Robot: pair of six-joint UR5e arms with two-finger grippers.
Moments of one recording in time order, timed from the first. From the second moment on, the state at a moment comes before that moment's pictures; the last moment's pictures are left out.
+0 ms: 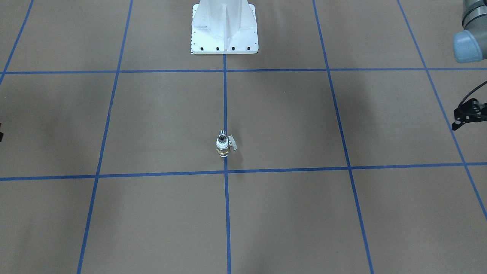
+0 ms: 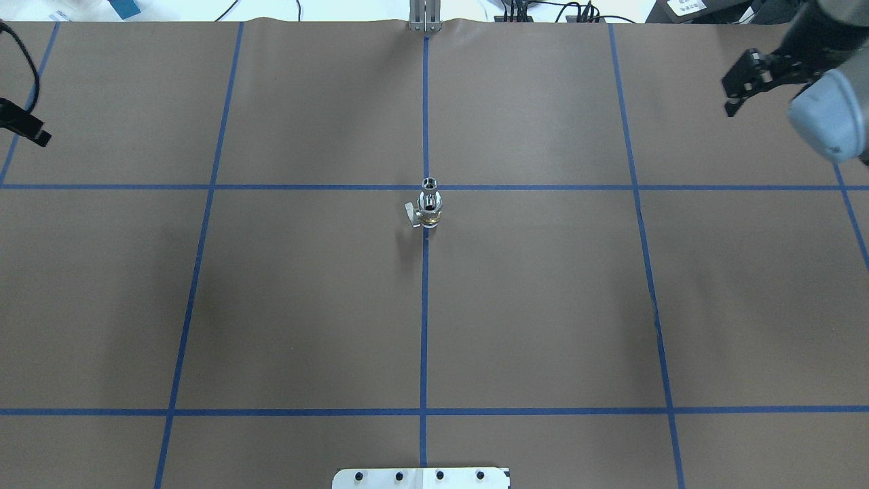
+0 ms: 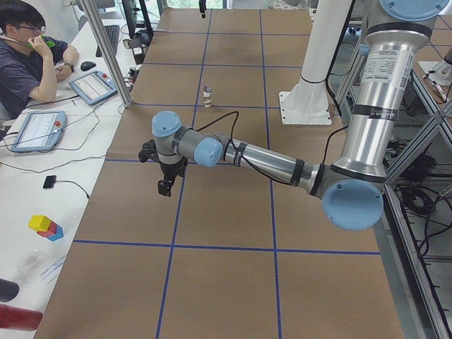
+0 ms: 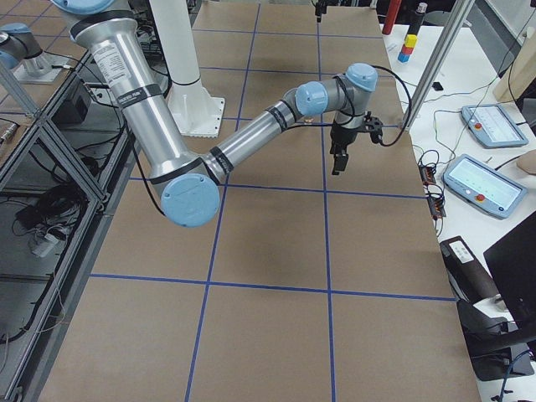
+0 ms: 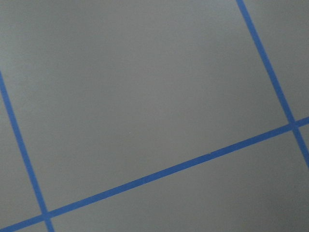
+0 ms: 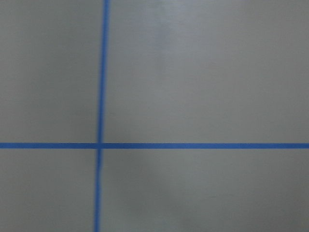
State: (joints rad) left arm -1.36 -1.72 -1.66 -1.66 -2.28 0.01; right arm 1.33 -1.25 1.74 -1.94 2.27 0.24
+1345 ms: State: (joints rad) left arm -1.50 -1.62 -1.57 -1.68 -2.28 0.23; right arm 1.51 -1.57 1.66 -1.78 2.26 -0.05
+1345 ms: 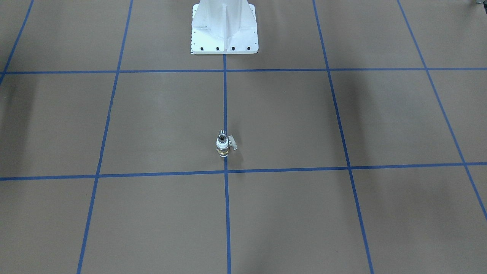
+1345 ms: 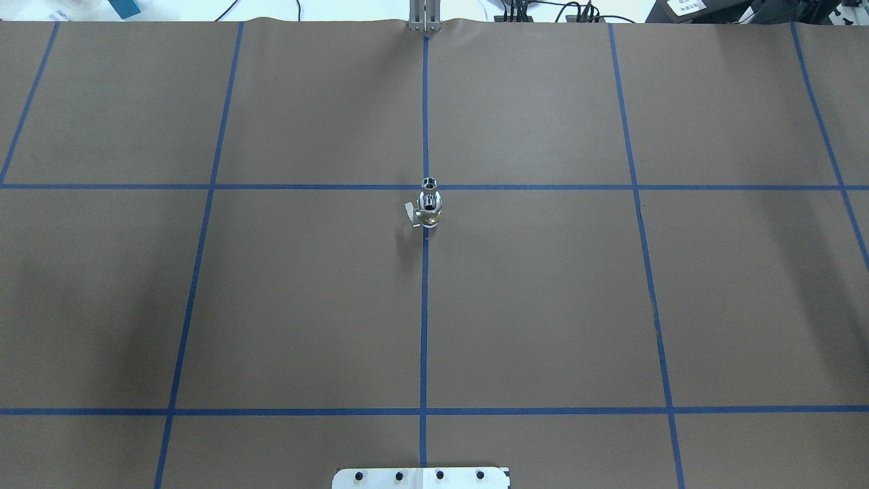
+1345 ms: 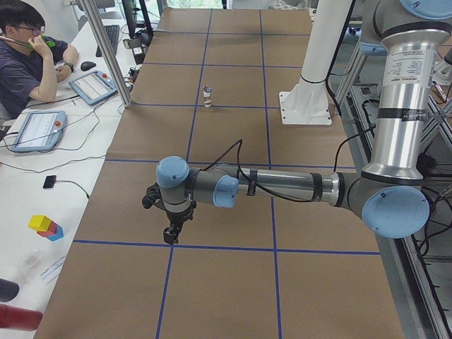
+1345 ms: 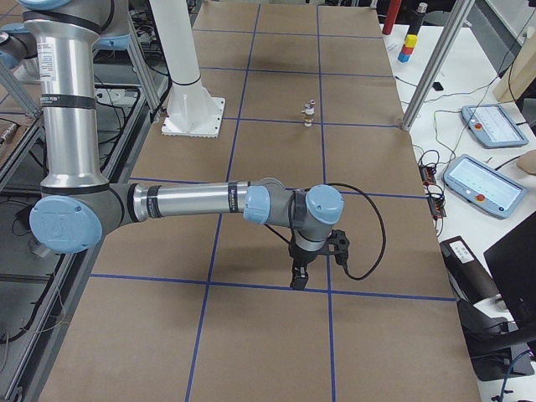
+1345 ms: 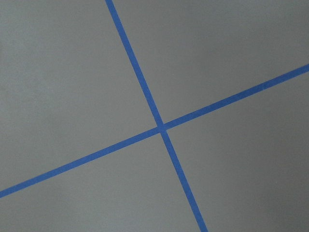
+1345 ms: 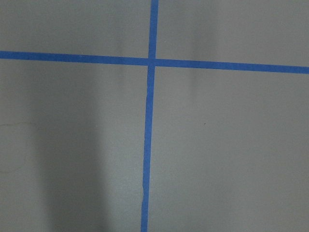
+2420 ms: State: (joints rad) left arm -1.56 -1.61 -1.56 -1.67 -2.28 0.22; right arm 1.55 -1.58 1.66 -1.78 2.26 -0.05
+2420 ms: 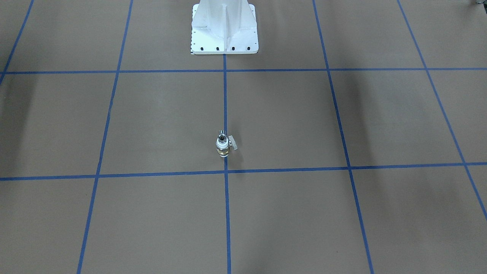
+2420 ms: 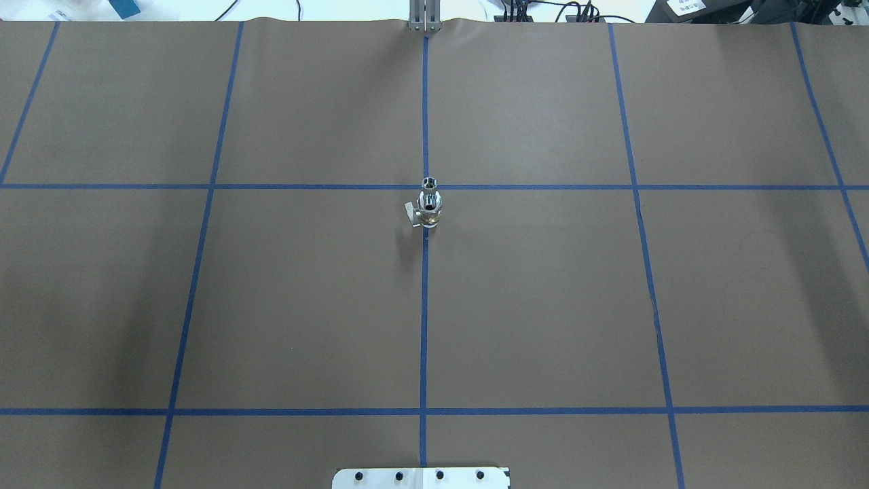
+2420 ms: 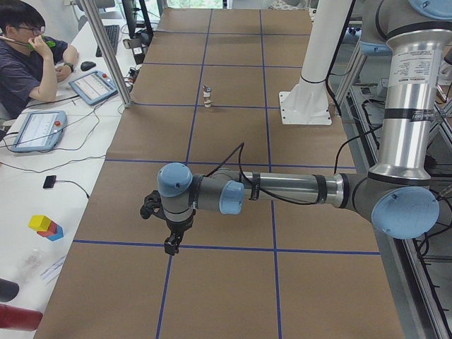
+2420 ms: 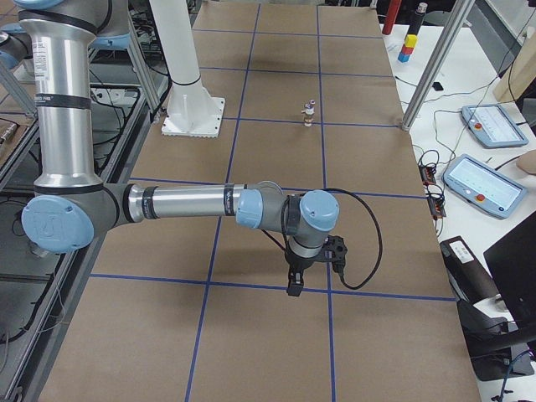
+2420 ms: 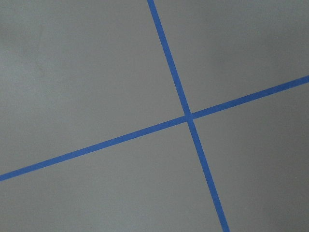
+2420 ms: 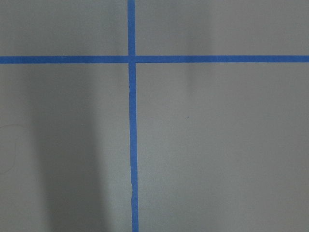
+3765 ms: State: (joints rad) left arm -1.56 -1.61 -1.55 -1.67 -2.27 0.22; right arm 1.56 -1.58 1.66 -1.78 2.26 -0.05
